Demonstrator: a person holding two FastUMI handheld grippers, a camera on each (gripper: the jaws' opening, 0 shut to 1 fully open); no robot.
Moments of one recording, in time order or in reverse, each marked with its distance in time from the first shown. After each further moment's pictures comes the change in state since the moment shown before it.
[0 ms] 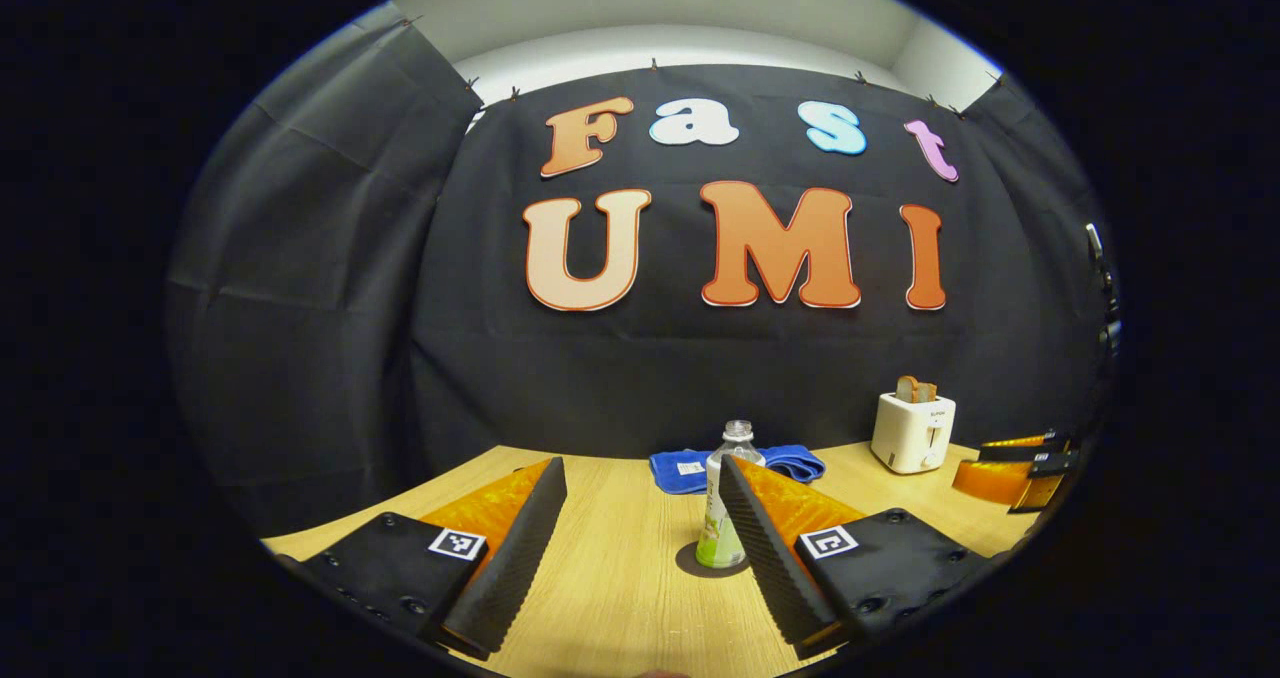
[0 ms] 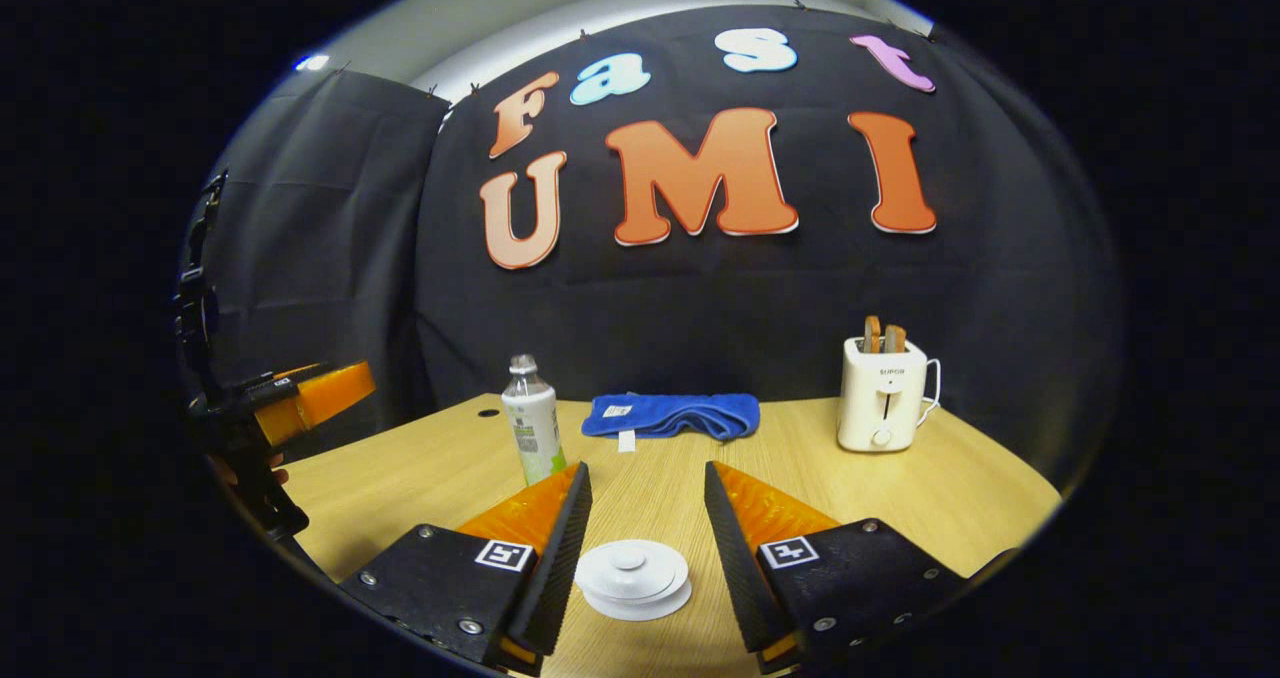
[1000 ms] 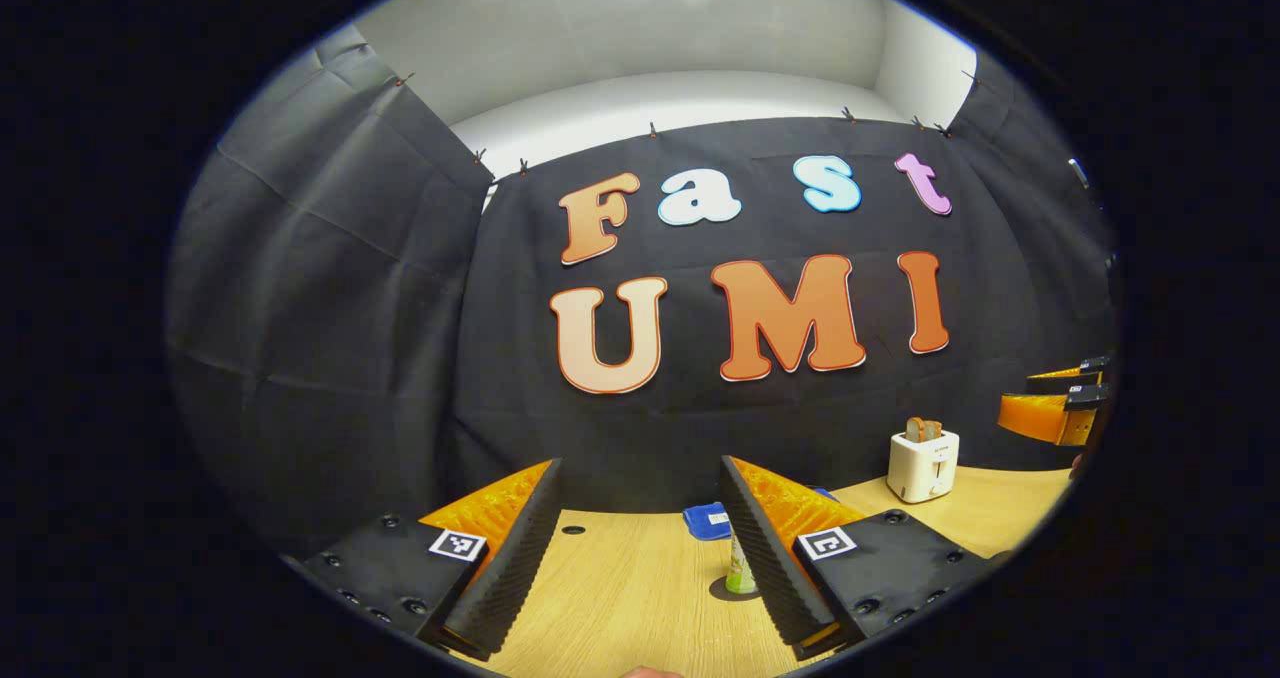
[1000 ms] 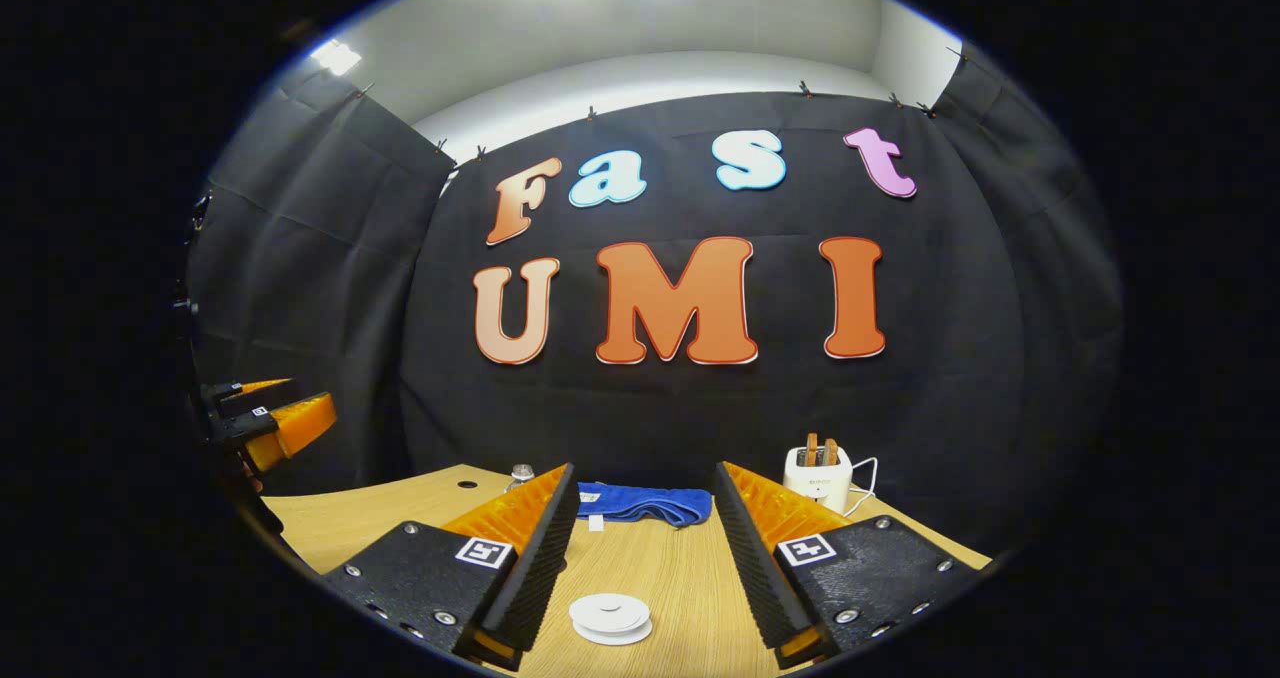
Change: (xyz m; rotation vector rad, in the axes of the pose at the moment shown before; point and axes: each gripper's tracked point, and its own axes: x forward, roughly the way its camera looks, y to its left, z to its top) left arm -0.072 0.022 0.092 0.063 -0.160 0.052; right arm -0.066 -0.006 0.102 -0.052 -0.208 -0.093
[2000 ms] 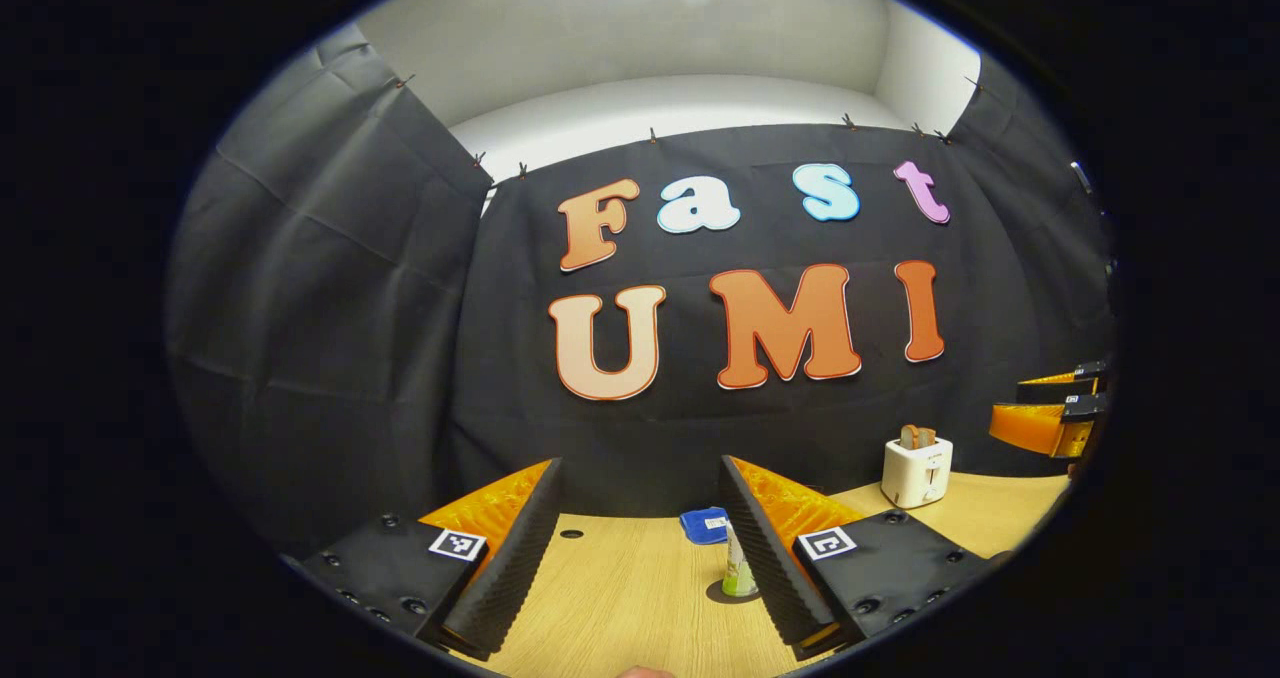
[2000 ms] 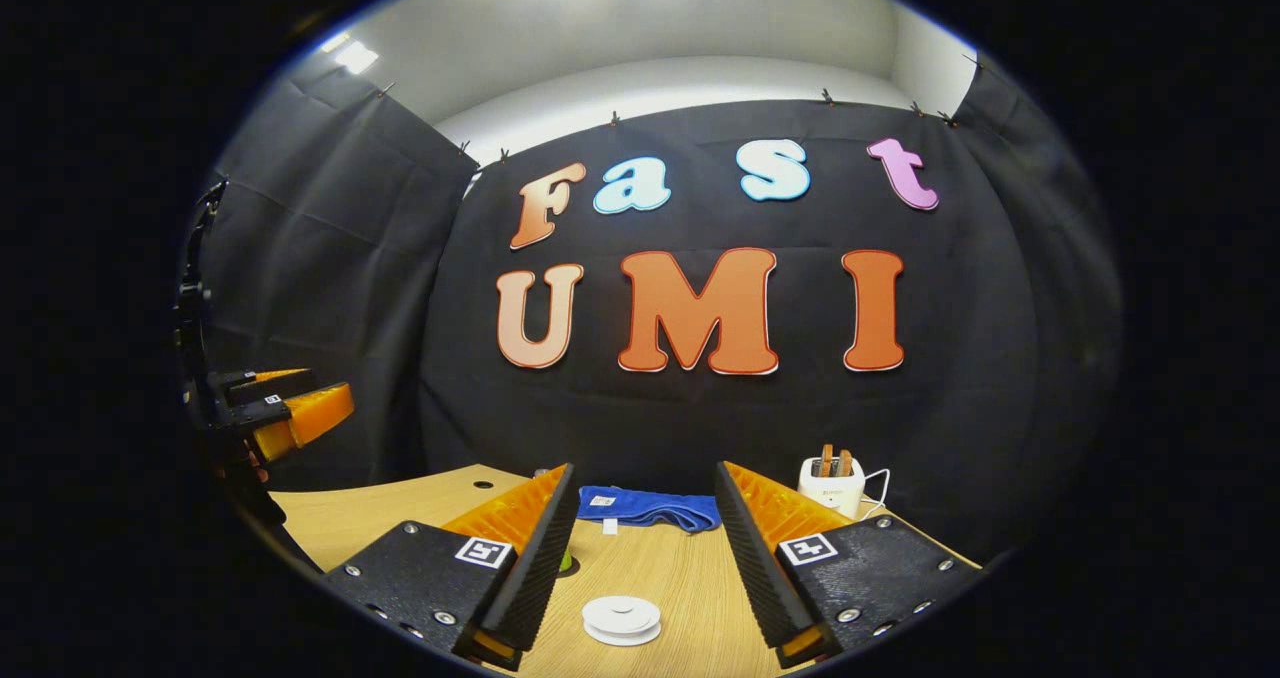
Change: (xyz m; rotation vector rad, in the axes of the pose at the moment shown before) left arm -0.003 -0.002 0.009 0.001 -0.009 -0.013; right arm -0.005 0.021 0.011 -0.037 -0.017 0.057
